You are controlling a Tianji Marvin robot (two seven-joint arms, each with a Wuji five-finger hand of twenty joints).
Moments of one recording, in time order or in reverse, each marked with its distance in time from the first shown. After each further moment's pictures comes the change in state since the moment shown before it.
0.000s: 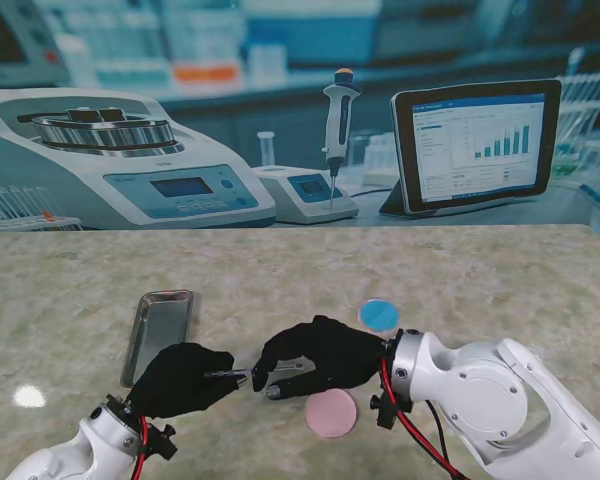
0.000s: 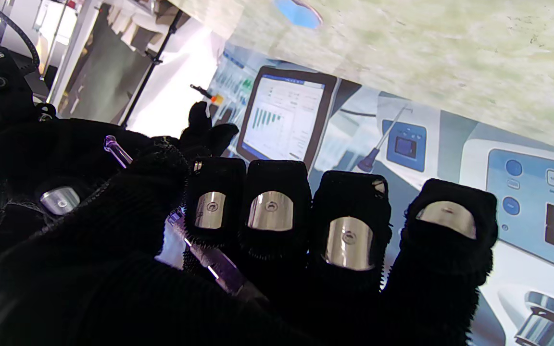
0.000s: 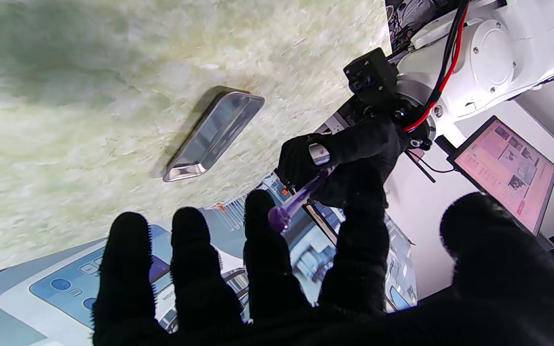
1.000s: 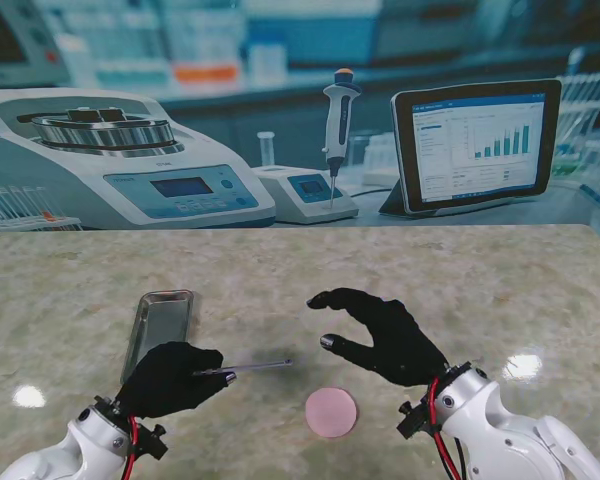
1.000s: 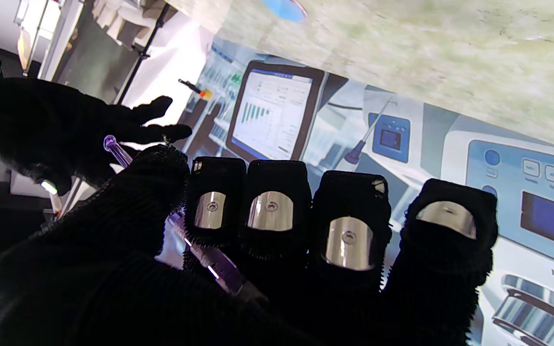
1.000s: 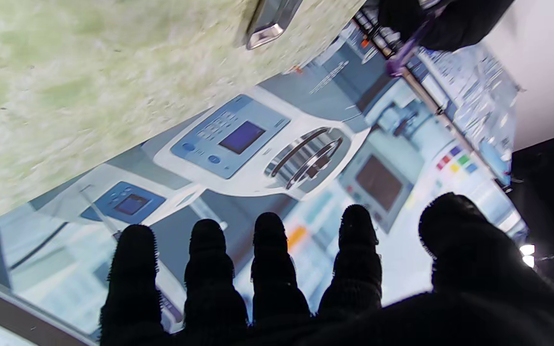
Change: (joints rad) left arm 0.026 -0.005 -0.043 -0.009 -0.006 0.001 0.004; right arm -0.380 -0.088 0.211 -0.102 -0.154 0.088 -0.491; left_hand 0.000 0.000 0.002 0.000 0.000 0.000 0.000 0.000 0.000 0.000 0.000 0.000 0.000 0.000 0.000 0.000 0.000 0.000 0.000 0.000; right_hand 0.092 0.046 -0.026 0.000 -0.296 0.068 -0.121 -0.050 -0.183 -0.064 0.002 -0.027 -0.072 -0.132 -0.026 -0.022 -0.057 -0.073 -0.113 -0.054
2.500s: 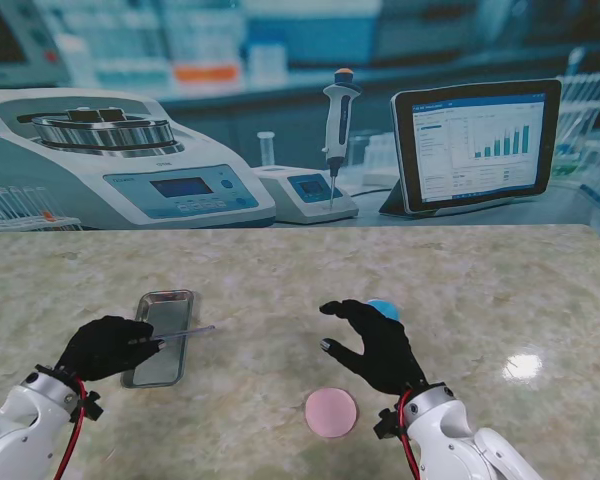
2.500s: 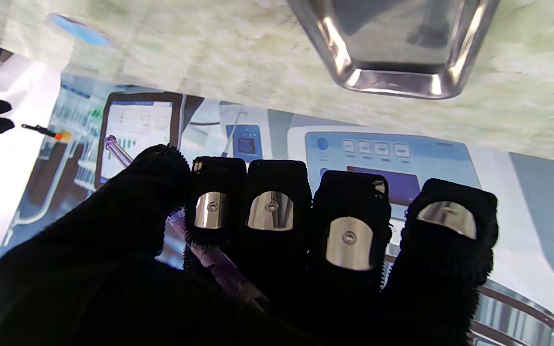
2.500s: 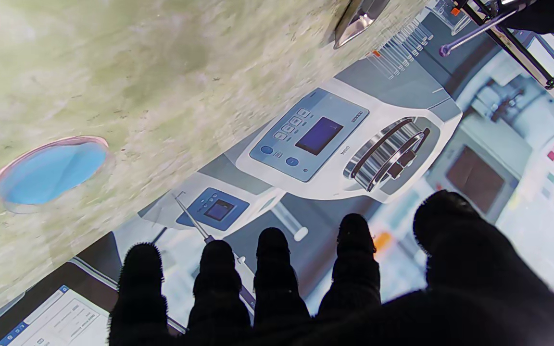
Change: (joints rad) left arm -0.133 0.019 -0.189 0.197 0.083 0.095 -0.111; right arm 0.093 -0.054 -0.168 0.249 -0.082 0.134 -0.241; left_hand -0.002 -0.002 0.009 -0.001 0.000 0.000 0.000 0.001 0.000 0.000 0.000 0.000 0.000 0.000 0.001 0.000 0.001 0.000 0.000 0.000; right_hand 0.033 0.000 -0.010 0.014 -0.062 0.022 -0.025 0.006 -0.121 -0.024 0.012 -0.047 -0.122 -0.084 -0.051 -0.046 -0.037 -0.085 -0.238 -0.138
